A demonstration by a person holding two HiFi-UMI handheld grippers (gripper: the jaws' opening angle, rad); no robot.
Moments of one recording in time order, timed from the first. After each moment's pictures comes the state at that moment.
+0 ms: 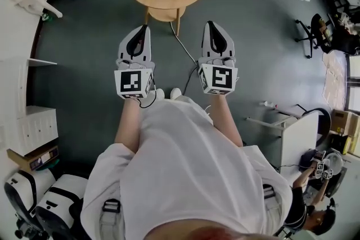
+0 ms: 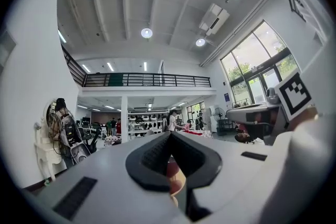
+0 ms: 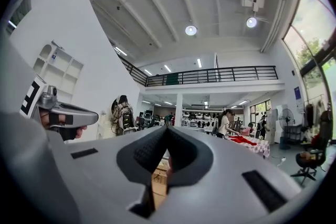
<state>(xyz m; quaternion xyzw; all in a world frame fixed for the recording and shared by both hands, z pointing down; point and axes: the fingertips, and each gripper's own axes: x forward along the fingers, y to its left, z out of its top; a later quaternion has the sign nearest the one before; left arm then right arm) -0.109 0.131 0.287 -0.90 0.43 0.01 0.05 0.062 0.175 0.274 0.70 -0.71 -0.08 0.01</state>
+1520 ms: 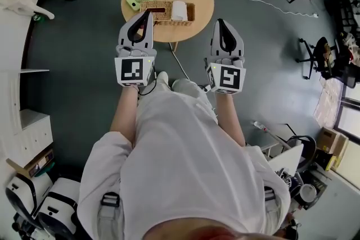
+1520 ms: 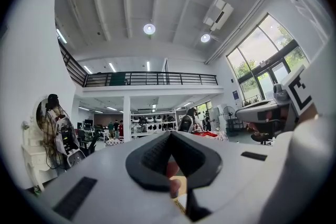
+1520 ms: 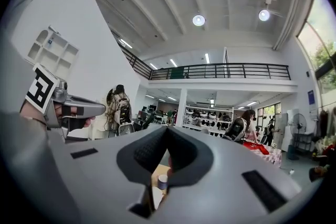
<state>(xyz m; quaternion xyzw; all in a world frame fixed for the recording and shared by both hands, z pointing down) -0.002 -0.197 0.307 -0.89 0.45 0.02 0.06 0.177 -0.138 0.304 0.68 -0.73 -0.09 0.05</state>
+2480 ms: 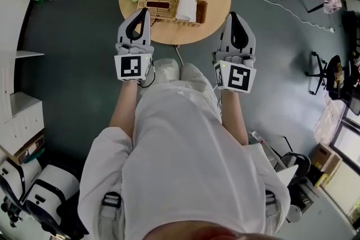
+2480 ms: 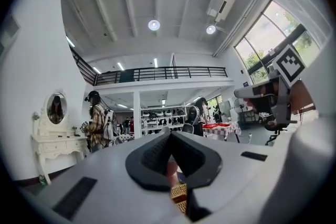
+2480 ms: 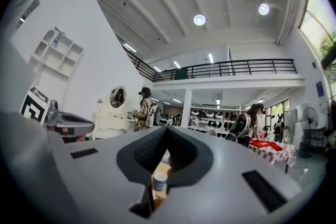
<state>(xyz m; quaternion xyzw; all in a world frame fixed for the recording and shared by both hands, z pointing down) 0.007 -0.280 0.481 -0.86 0.50 0.00 0.05 0.219 -0.238 0.417 0.65 -0.75 -0.11 0.03</state>
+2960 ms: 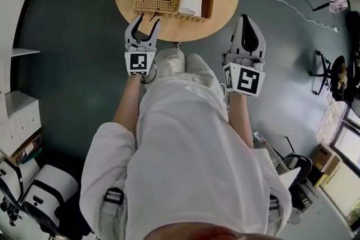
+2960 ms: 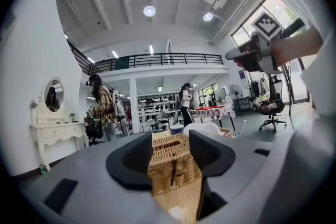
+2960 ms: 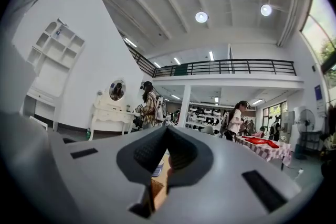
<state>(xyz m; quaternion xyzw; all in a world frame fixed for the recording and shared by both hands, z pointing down) 0.012 -0.282 0.669 -0.87 0.49 -0.06 0.03 0.244 -0.237 0.493 0.66 -0.74 -0.11 0.06</state>
